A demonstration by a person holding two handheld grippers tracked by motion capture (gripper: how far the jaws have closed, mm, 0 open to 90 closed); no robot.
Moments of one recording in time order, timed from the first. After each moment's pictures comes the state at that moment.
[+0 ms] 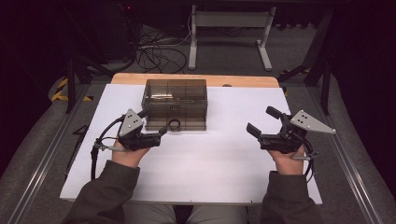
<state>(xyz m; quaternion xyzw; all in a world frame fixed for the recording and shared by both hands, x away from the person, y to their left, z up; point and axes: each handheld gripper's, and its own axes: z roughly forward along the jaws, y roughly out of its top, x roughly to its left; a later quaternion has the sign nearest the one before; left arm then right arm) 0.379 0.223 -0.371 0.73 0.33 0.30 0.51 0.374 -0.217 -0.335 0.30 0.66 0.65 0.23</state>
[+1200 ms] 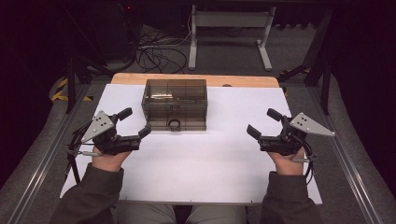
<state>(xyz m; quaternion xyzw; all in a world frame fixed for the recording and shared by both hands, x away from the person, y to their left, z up) 0.350 0.269 -0.348 0.68 0.32 0.27 0.60 0.372 -0.219 -0.342 0.31 0.66 0.64 0.24</state>
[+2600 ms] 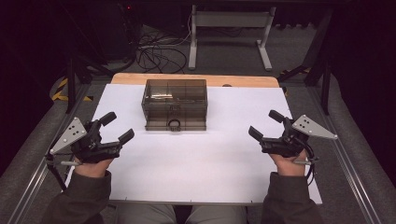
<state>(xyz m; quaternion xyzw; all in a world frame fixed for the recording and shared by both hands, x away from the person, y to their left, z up) 0.323 0.305 -0.345 0.65 0.32 0.25 0.65 0.367 -0.222 -0.344 0.31 0.65 0.65 0.24</state>
